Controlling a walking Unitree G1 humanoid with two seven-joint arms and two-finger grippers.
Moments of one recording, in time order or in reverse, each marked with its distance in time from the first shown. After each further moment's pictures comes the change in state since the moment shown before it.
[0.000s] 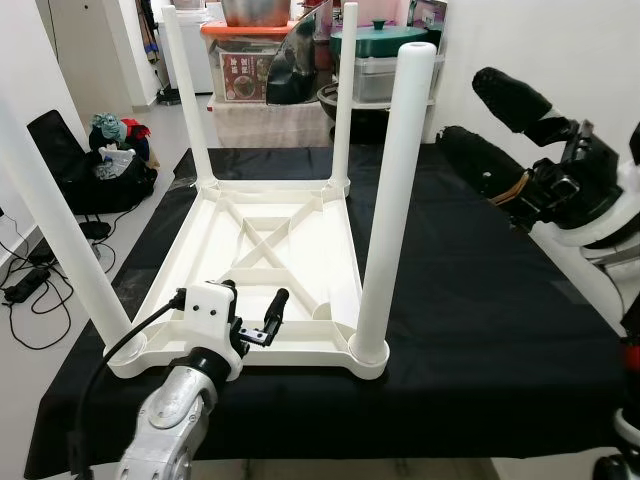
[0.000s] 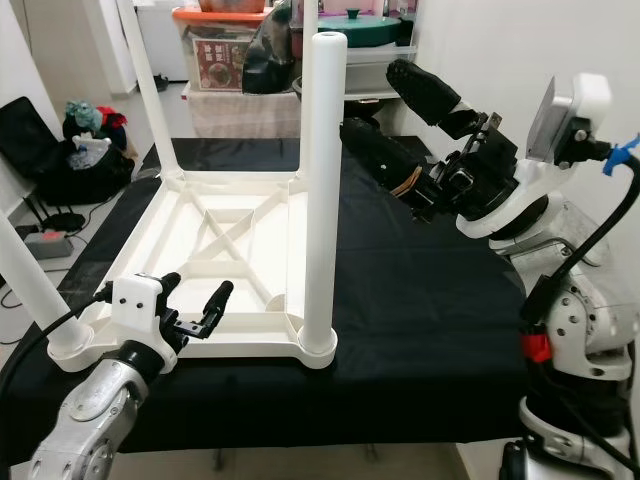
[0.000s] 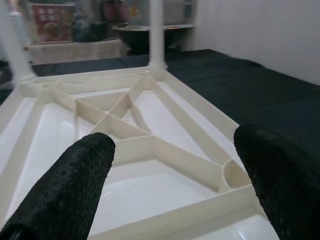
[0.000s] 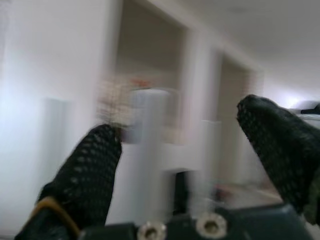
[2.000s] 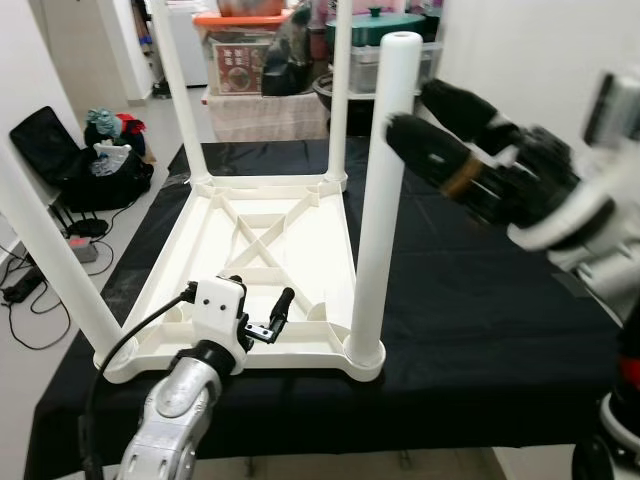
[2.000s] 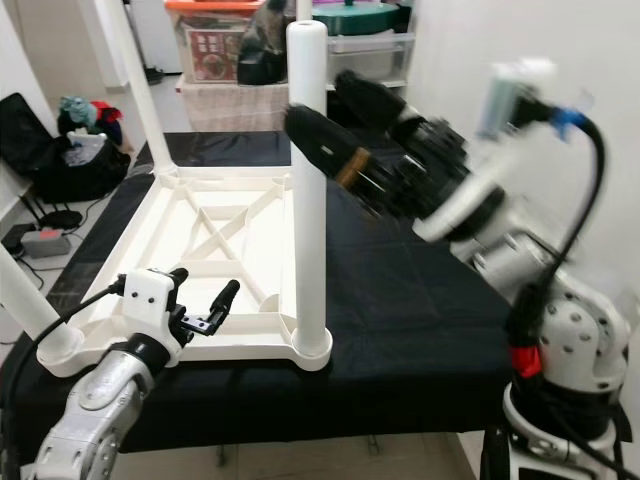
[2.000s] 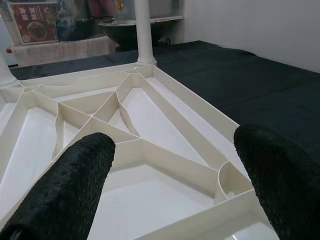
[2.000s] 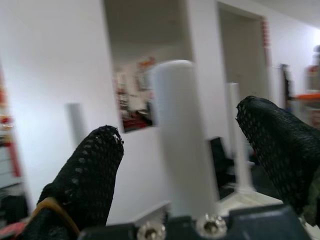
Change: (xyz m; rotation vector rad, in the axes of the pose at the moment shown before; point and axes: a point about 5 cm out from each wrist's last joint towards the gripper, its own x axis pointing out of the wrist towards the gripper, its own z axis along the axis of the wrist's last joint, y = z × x) left arm 0.009 -0.003 -0.002 0.039 0.000 -0.018; right arm 0.019 0.049 -0.001 0.301 0.149 0.019
